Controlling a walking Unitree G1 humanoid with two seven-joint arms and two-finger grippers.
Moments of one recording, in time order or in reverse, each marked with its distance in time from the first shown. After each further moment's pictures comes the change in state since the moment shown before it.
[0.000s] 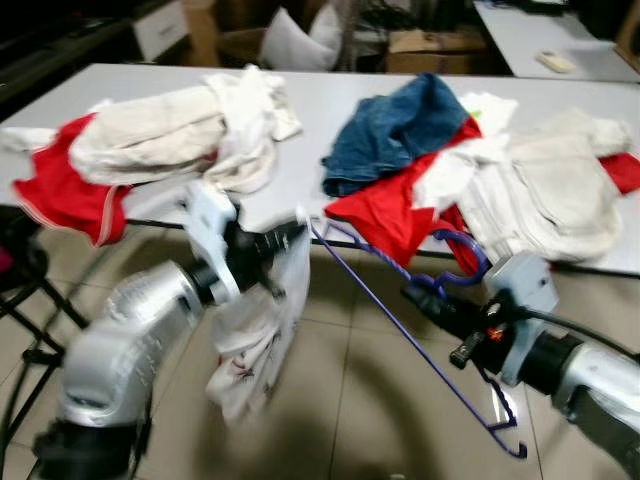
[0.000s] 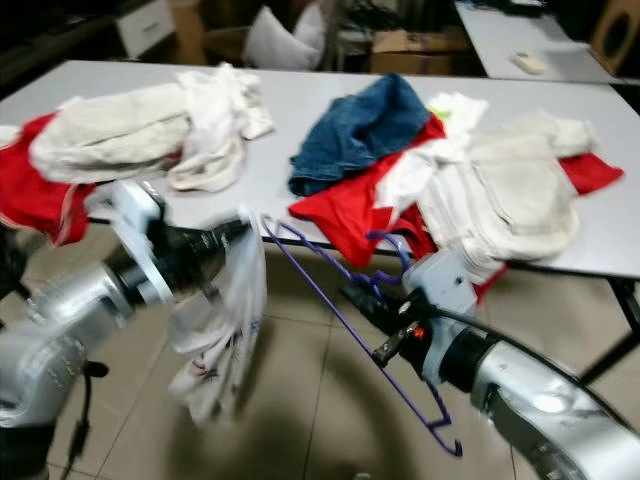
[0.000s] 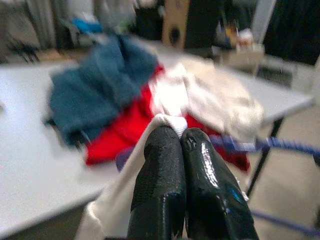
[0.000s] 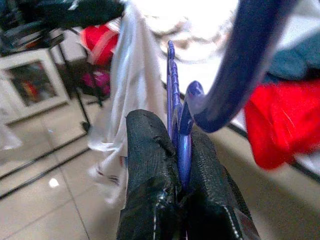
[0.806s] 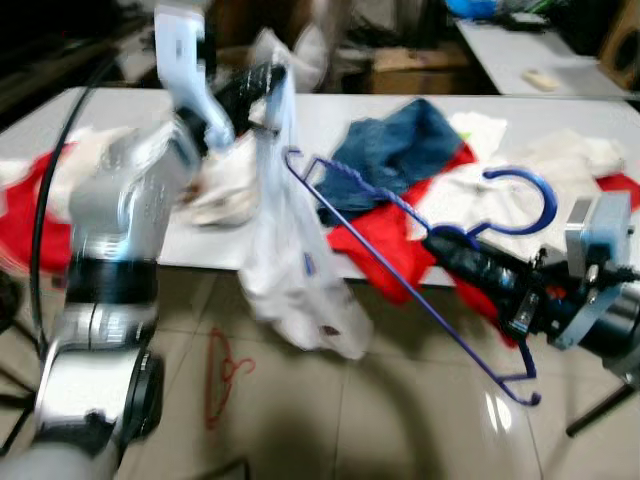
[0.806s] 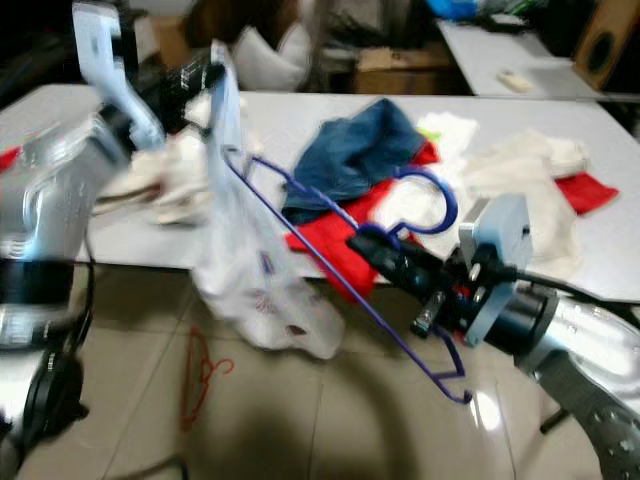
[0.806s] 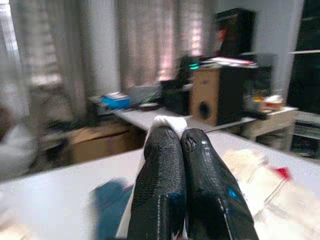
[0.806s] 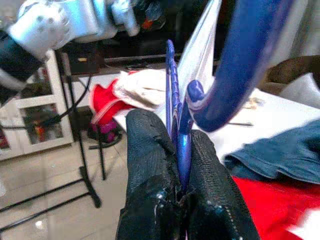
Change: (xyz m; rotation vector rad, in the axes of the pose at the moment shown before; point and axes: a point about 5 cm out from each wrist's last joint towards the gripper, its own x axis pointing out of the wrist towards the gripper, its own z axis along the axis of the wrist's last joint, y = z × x) left arm 0.074 0.049 0.110 0.097 -0.214 0.119; right arm -0.018 -0.013 0.051 -0.081 -0.186 0.134
